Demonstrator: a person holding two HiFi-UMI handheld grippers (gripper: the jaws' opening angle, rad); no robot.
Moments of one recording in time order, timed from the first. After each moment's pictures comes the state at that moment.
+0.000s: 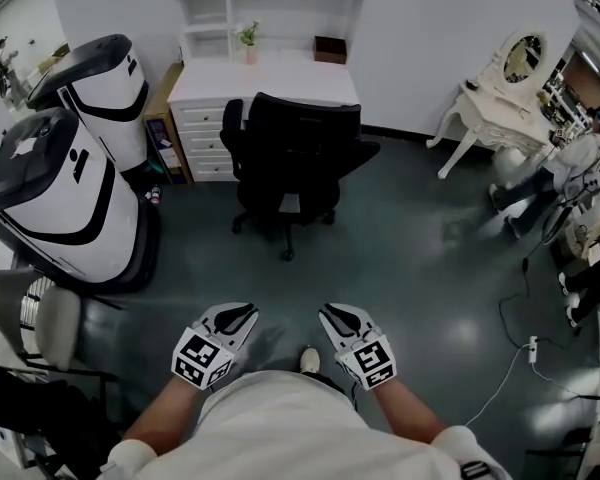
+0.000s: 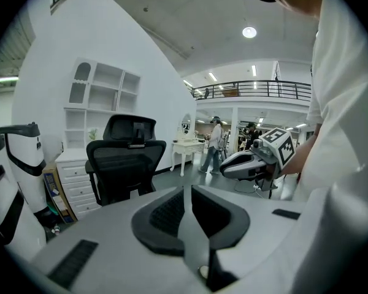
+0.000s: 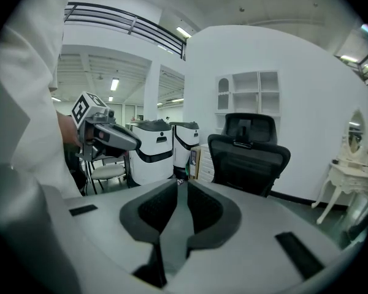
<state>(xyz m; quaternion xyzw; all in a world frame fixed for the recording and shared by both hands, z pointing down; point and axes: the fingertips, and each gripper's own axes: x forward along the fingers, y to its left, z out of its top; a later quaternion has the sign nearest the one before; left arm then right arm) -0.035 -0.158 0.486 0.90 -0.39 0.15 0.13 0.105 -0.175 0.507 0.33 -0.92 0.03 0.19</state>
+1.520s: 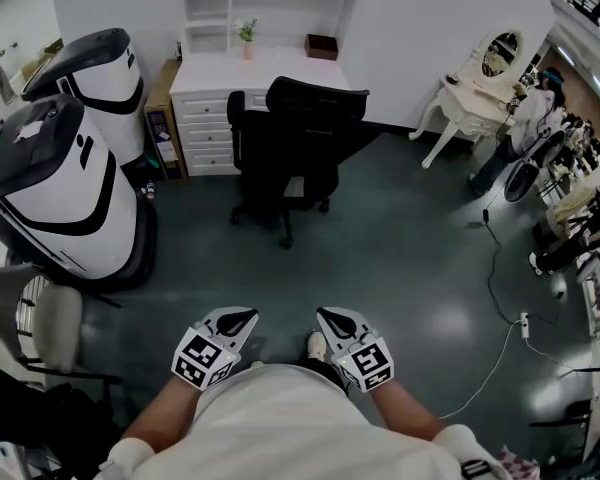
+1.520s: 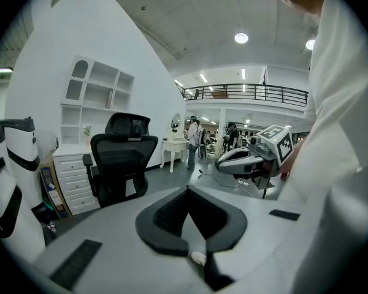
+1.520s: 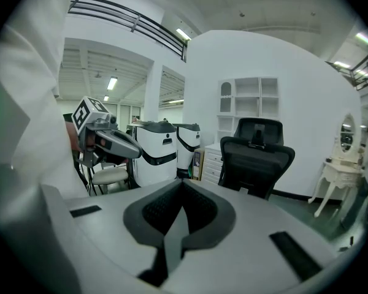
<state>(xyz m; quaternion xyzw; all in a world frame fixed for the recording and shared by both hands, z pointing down) -0.114 -0.050 0.499 0.92 -0.33 0.15 0.13 0.013 -0.058 0.503 0.37 -0.91 0.03 0.18</state>
